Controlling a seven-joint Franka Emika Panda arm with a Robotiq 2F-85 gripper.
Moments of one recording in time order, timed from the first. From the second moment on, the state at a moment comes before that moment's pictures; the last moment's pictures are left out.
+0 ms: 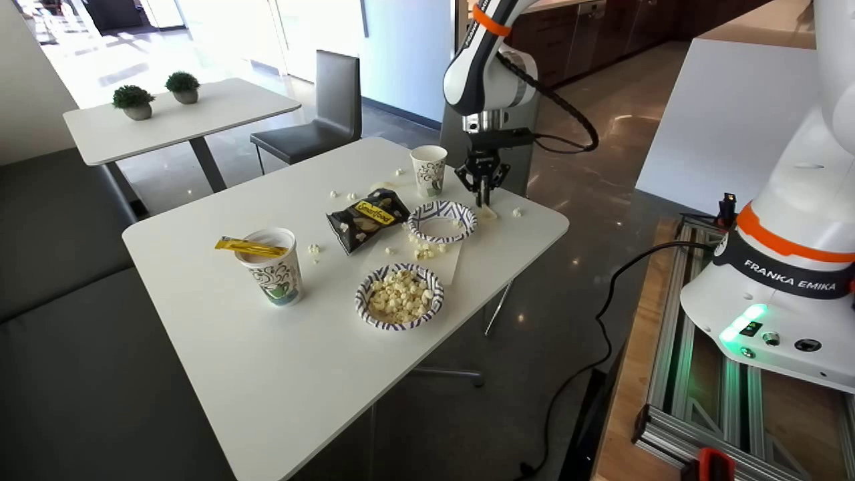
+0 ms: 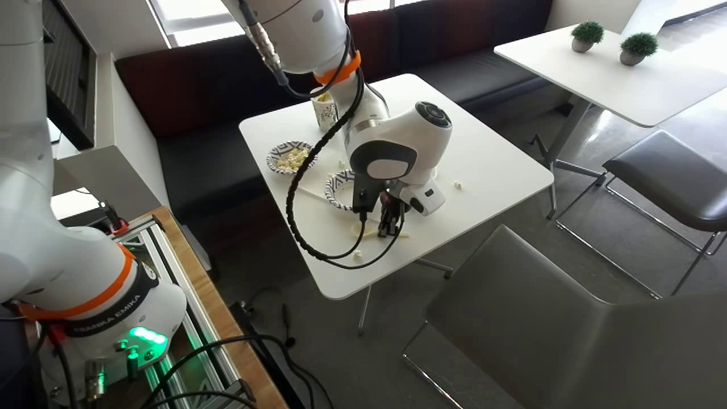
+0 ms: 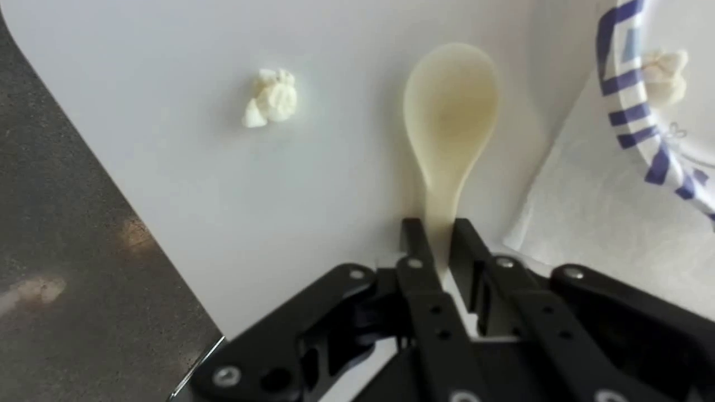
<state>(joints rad) -0.17 0.53 -0.11 -2.16 0.24 2.51 0.25</state>
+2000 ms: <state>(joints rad) 0.09 0.17 -0.19 -2.46 -0.09 2.91 0.85</state>
